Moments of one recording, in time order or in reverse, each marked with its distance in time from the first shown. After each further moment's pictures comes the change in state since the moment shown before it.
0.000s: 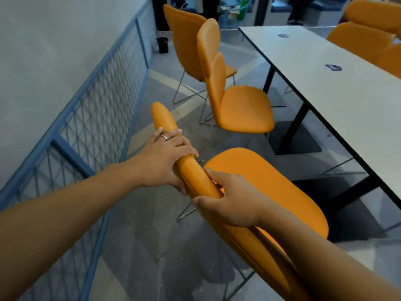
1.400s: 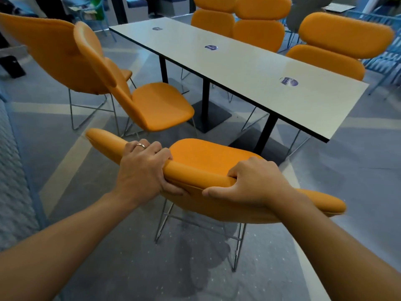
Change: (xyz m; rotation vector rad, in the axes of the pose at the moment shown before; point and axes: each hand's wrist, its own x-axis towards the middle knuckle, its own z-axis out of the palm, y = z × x) left_hand 0.032 -0.035 0.019 0.094 0.383 0.402; right_hand -0.028 -0.027 0.040 -0.478 0.451 0.598
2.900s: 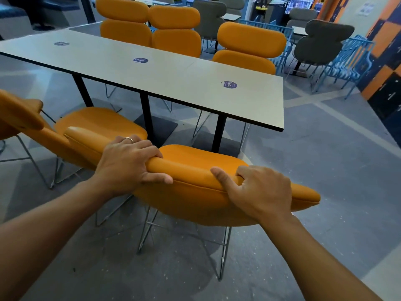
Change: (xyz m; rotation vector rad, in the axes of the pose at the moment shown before) left_hand 0.151 -0.158 0.067 -0.229 0.046 0.547; right_hand 0.081 -0.085 0.027 -0.129 0.567 0.660
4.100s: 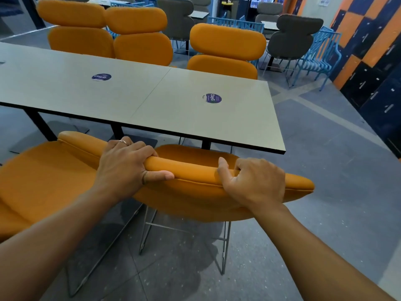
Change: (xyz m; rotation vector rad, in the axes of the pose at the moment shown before) left_hand 0.238 -0.119 0.110 -0.073 0.020 0.000; right_hand 0.240 0.035 0.106 -0.025 0.113 0.221
